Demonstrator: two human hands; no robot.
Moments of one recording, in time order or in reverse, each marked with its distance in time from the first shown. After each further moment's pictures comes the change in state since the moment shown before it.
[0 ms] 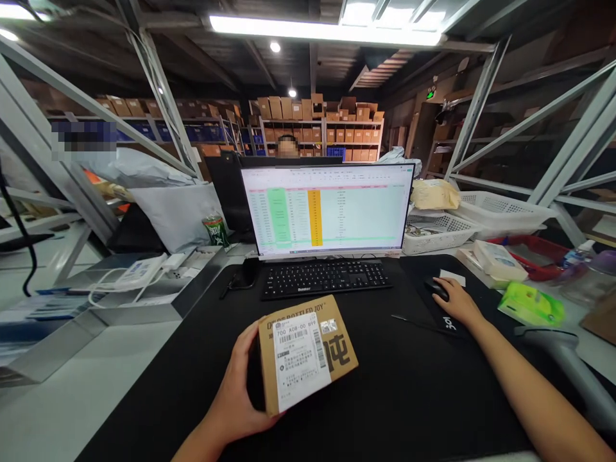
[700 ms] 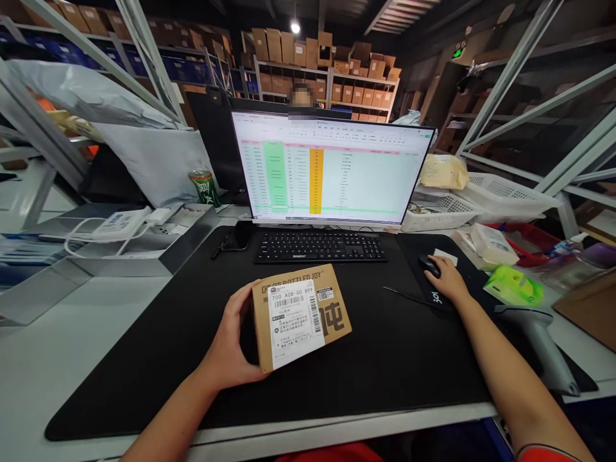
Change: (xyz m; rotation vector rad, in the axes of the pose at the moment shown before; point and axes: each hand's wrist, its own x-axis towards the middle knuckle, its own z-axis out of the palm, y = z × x) left_hand 0.004 0.006 0.003 -0.171 0.000 0.015; right_hand -0.002 -0.009 -0.016 -0.013 -0.011 -0.006
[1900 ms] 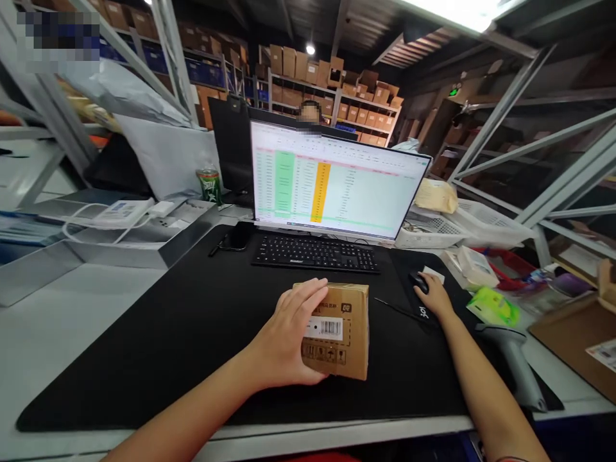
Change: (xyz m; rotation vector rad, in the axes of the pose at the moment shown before) left_hand 0.054 0.074 0.049 0.155 -0.211 0.211; right_hand 0.002 -0.005 -0.002 0.034 0.018 0.016
